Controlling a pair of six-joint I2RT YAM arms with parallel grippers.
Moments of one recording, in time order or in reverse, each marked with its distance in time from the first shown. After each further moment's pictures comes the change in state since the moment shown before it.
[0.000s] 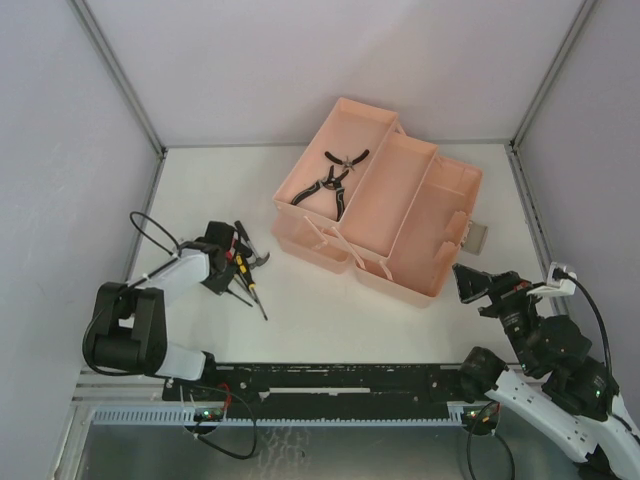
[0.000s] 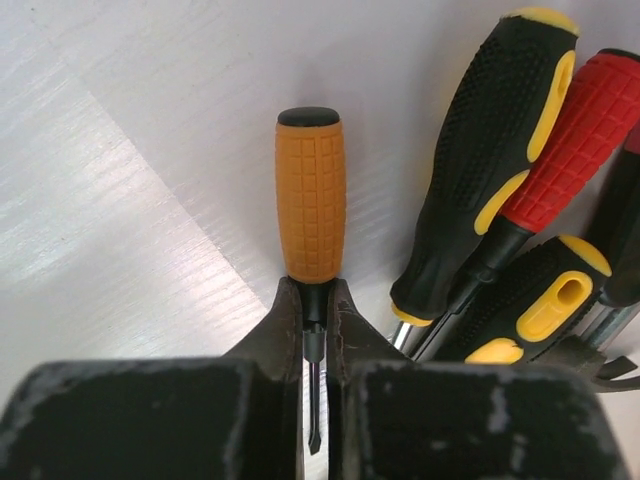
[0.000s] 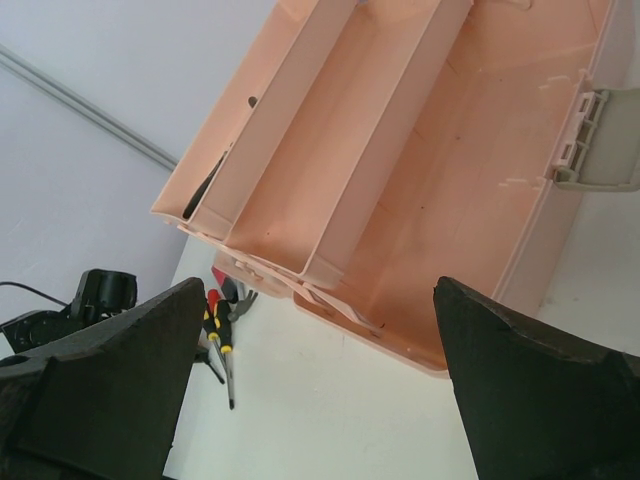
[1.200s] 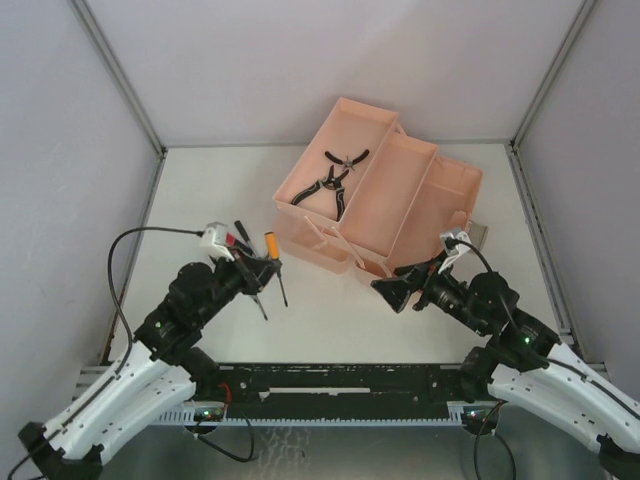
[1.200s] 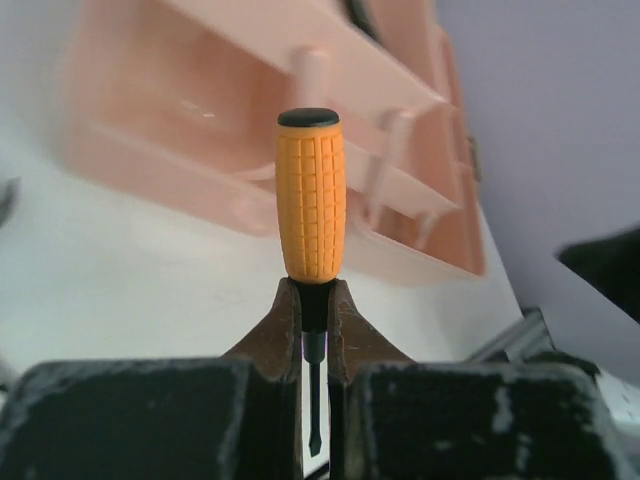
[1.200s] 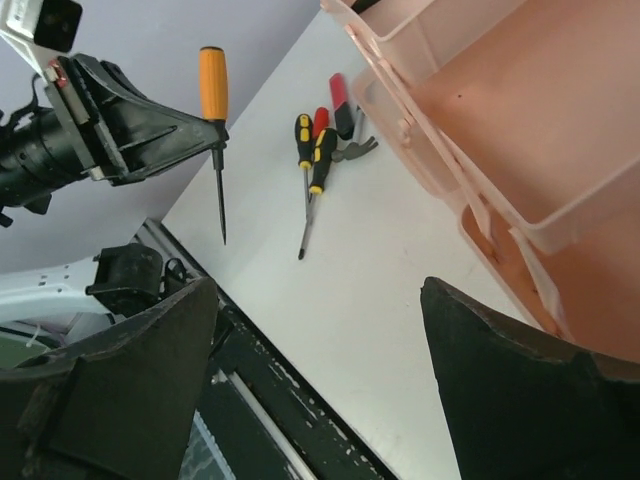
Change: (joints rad) left arm -0.436 -0.927 -0.208 0.362 0.341 0.432; right arm 0.003 0.414 -0.084 0.422 -0.601 -0.168
